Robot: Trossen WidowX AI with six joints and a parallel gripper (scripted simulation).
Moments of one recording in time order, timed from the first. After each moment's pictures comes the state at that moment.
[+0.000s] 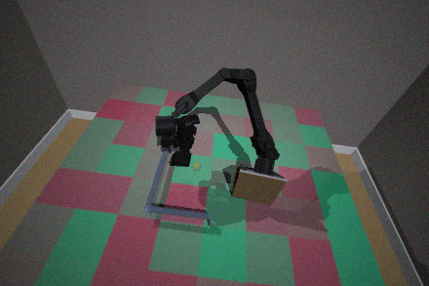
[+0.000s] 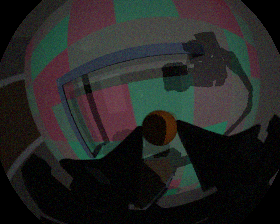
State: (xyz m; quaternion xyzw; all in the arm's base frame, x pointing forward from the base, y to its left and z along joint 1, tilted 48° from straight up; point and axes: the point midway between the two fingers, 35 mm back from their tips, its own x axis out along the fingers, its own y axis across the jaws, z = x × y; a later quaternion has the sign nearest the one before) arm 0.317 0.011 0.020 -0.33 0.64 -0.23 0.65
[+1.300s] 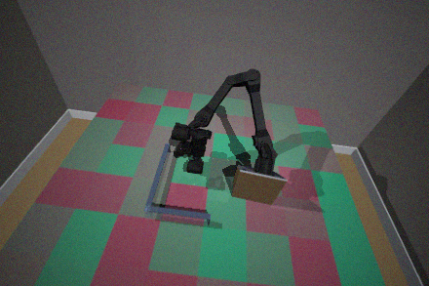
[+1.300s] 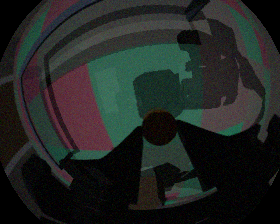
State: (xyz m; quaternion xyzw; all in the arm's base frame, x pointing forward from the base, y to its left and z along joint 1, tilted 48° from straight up) arm 0.280 -0.085 -0.013 -0.33 0.64 -0.23 0.65
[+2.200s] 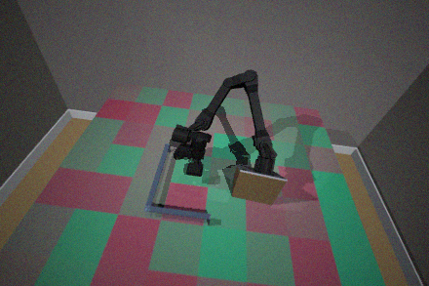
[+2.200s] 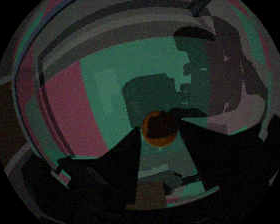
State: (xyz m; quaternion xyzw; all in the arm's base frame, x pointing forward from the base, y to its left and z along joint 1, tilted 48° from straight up) arm 0.282 -0.098 -0.025 -0.34 0.64 -0.23 0.65
